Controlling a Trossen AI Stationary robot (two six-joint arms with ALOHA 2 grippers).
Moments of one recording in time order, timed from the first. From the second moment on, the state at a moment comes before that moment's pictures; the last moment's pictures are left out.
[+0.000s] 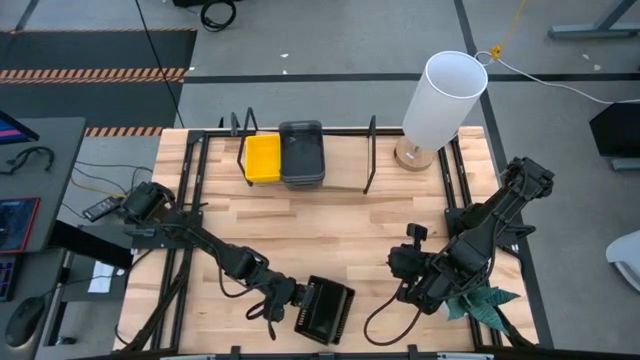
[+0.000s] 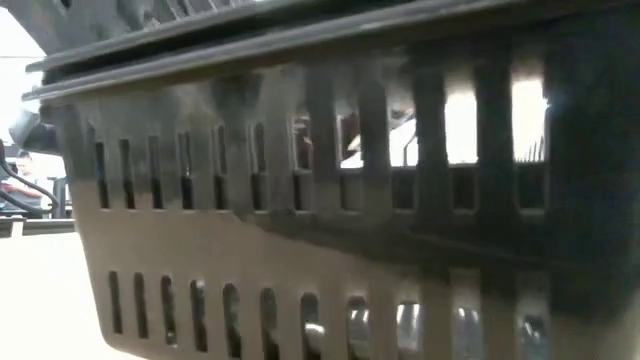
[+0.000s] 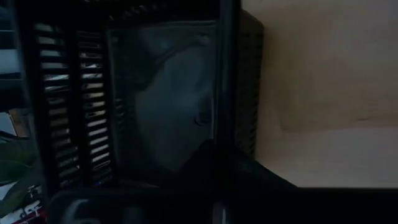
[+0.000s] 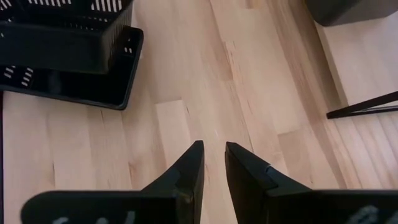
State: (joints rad) left arm -0.54 1.77 1.01 0.05 -0.13 1.48; right arm 0.76 1.51 1.34 -1.14 0.59 0.89
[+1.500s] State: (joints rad) left arm -0.55 1.48 1.01 -0.30 -0.12 0.11; right arm 0.56 1.83 1.41 -0.49 0.19 0.70
